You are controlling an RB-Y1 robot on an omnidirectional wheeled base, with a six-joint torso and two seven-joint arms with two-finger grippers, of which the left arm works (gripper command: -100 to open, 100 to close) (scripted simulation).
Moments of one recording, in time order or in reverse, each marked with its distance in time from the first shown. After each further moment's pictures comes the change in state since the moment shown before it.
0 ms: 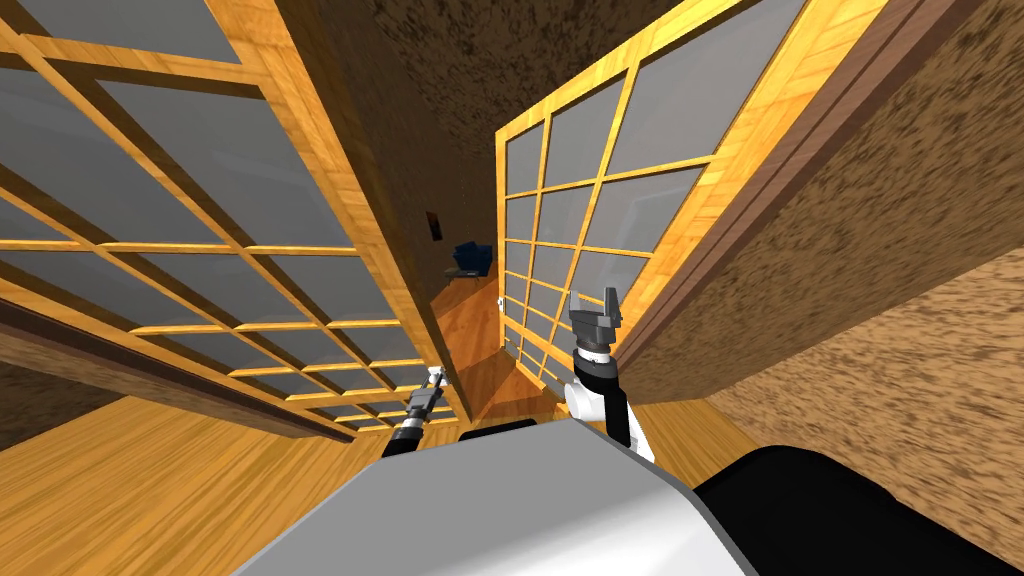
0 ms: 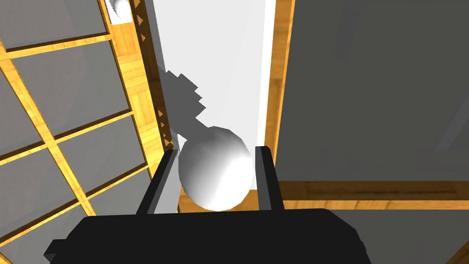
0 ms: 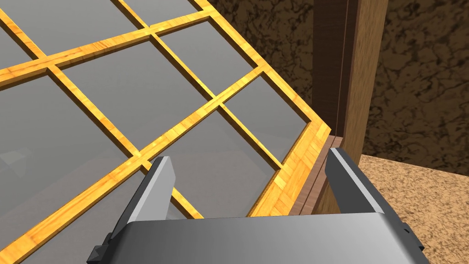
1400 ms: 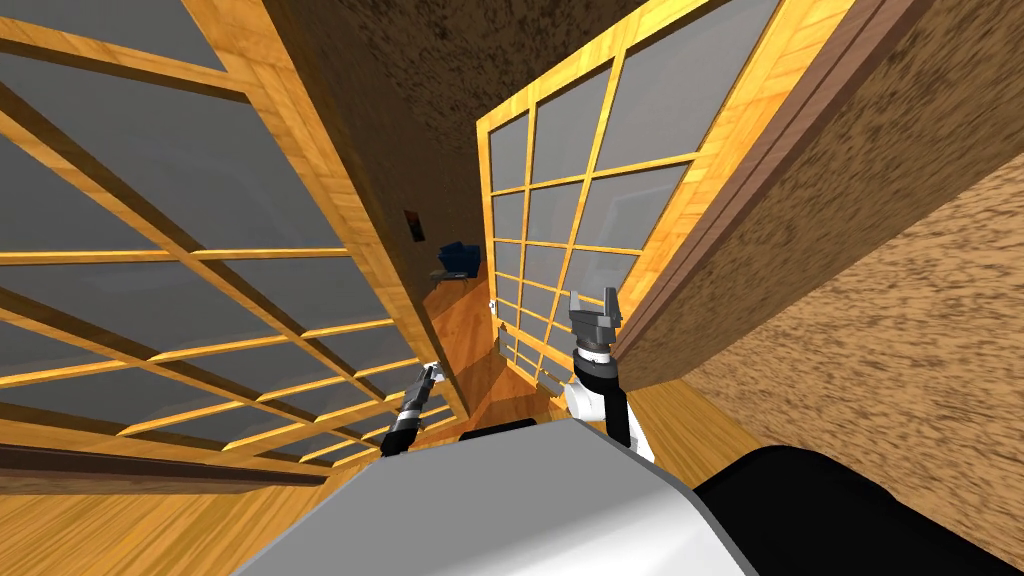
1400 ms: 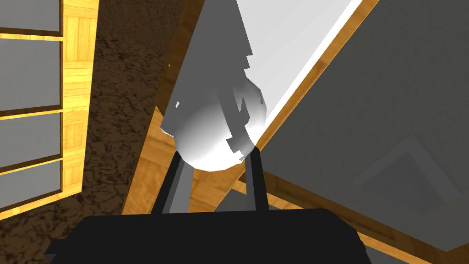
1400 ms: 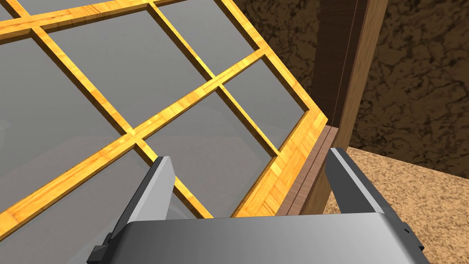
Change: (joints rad) arm -0.067 0.036 -0.007 0.067 0.213 -0.019 0.338
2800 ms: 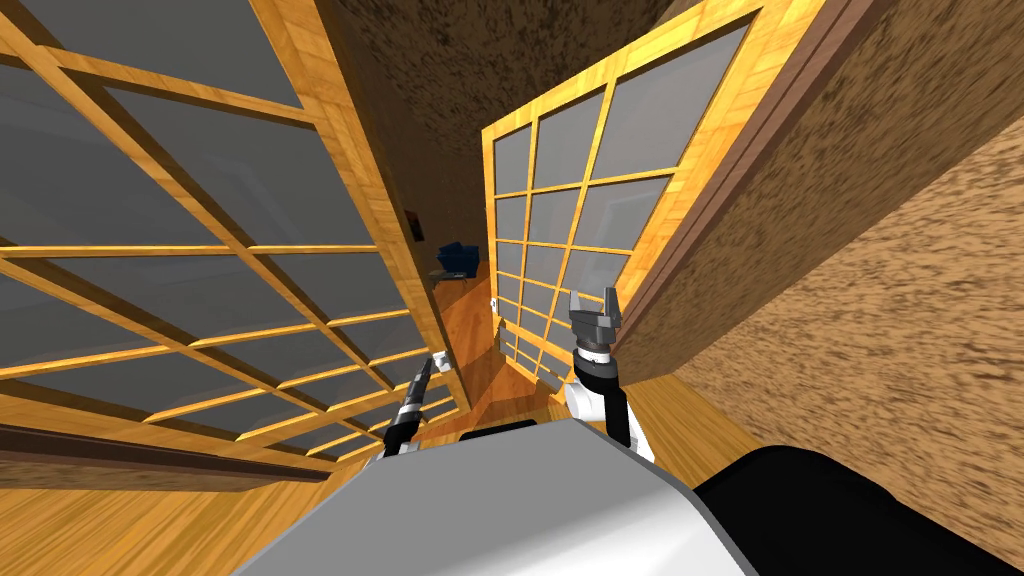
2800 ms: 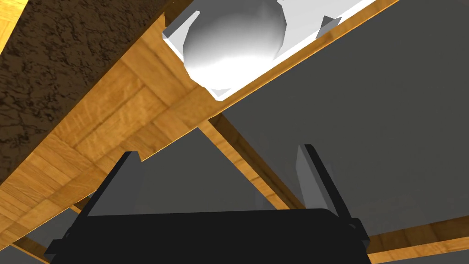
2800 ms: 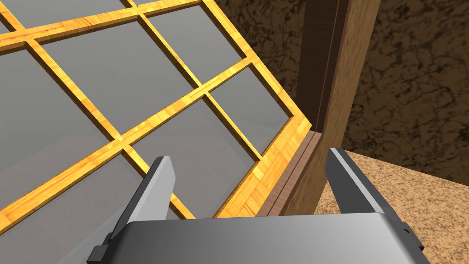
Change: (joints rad) arm -0.039 0.039 -0.079 0.050 0.184 -0.002 0.326
